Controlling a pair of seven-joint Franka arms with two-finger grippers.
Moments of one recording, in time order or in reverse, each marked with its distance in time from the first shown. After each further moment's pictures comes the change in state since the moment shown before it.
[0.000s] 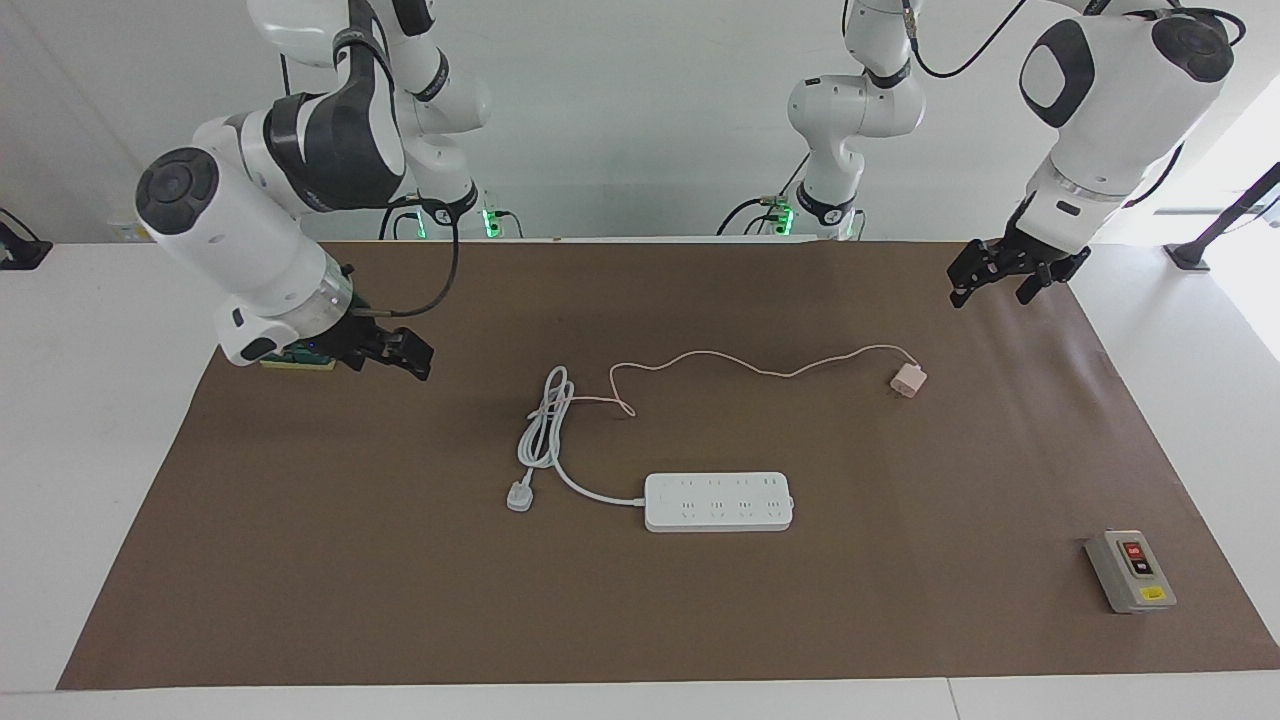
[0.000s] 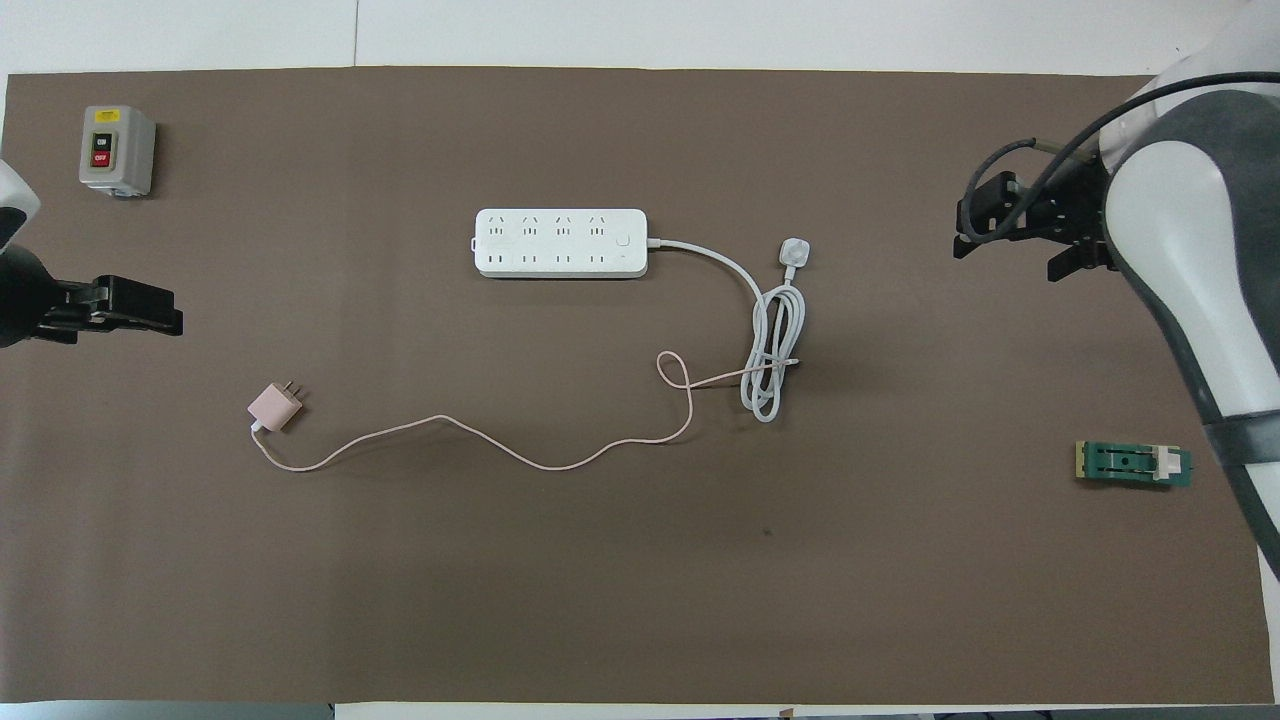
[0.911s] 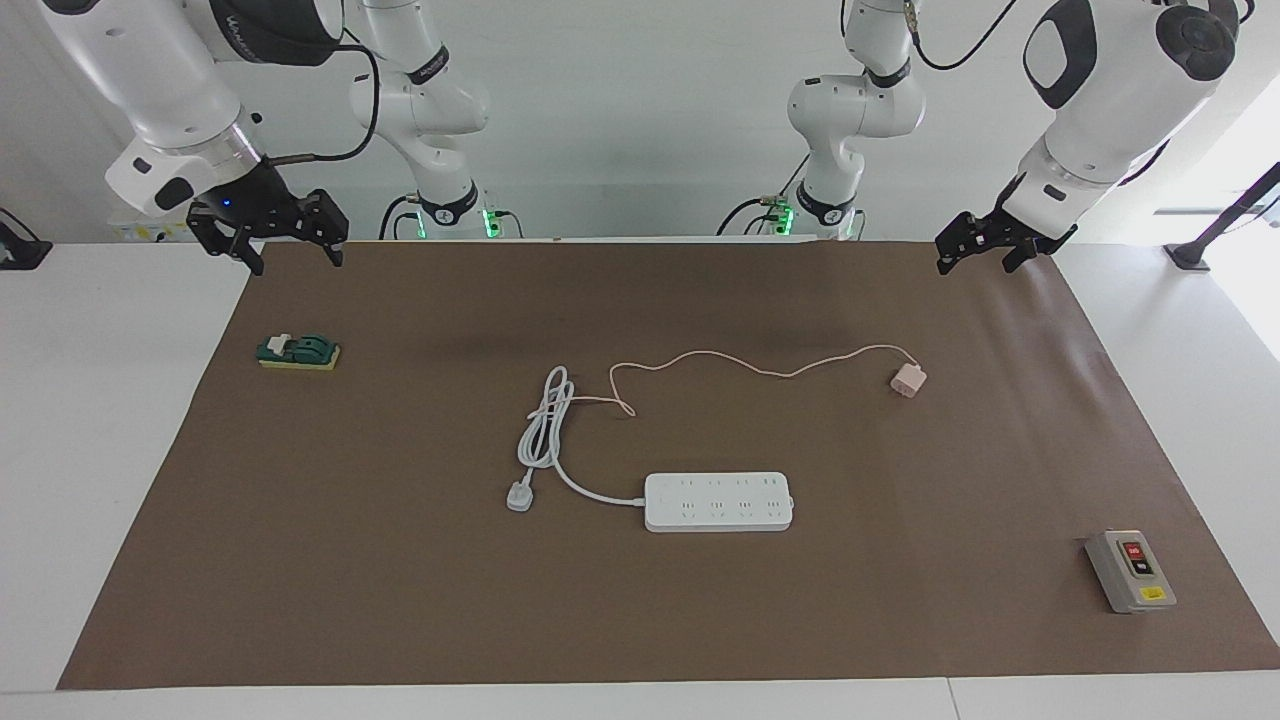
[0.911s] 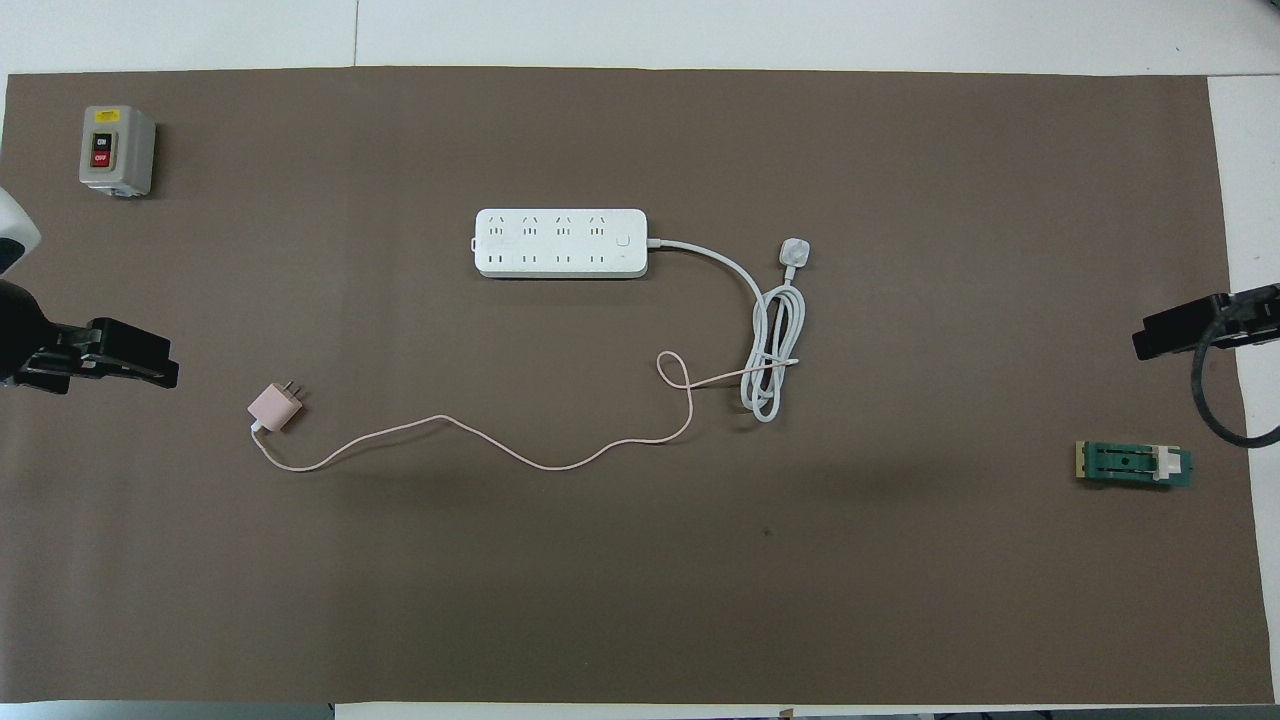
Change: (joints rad) left arm -0.008 -0.016 0.001 0.036 0.000 -0.173 0.004; right arm -0.101 -0.319 0.016 -0.210 -0.116 -0.064 -0.324
